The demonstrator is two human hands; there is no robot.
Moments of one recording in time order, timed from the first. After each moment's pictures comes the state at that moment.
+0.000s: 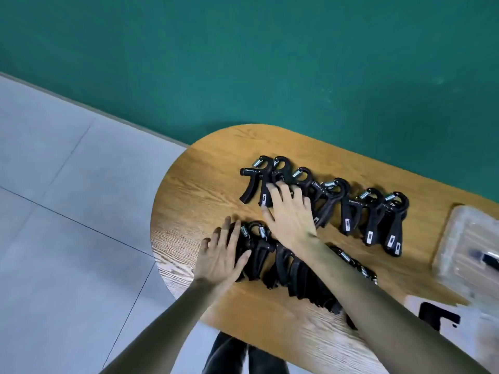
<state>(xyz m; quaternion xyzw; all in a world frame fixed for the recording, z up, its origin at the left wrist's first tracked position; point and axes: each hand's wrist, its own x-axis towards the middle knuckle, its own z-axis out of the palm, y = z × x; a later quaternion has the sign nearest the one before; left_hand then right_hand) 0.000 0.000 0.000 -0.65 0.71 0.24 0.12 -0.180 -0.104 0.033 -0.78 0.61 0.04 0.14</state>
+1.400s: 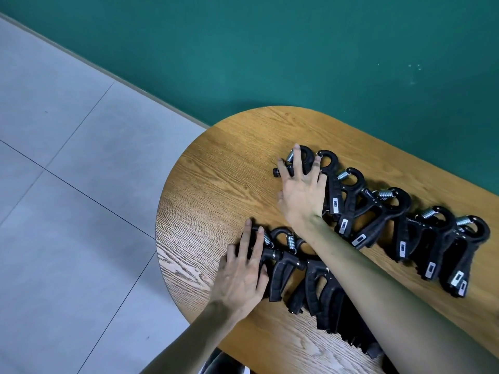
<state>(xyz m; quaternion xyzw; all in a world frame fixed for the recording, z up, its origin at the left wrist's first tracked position) -0.007 0.017 -0.040 -0.68 0.67 0.29 0.04 -0.116 -0.167 -0.042 -0.79 0.60 0.16 0.05</state>
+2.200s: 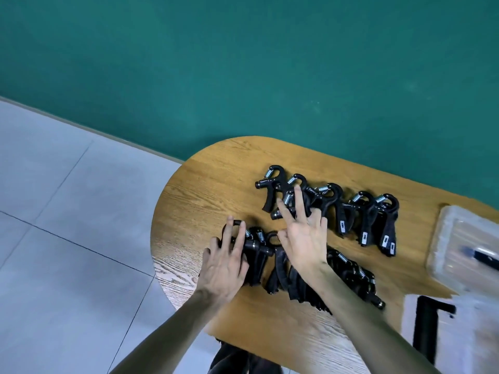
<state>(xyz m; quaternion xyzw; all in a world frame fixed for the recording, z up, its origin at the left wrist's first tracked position) -0.012 0.009 0.043 -0.64 0.73 0.19 0.09 -0.206 -0.052 0.057 -0.75 0.66 0.00 0.04</state>
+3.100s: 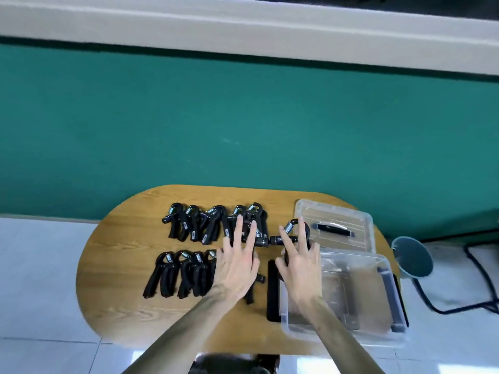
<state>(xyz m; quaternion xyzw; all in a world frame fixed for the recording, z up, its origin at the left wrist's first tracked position) -0.307 0.076 0.213 -0.55 0.82 0.15 -0.01 -0.466 0.127 0.206 -0.59 0.78 -0.18 0.05</state>
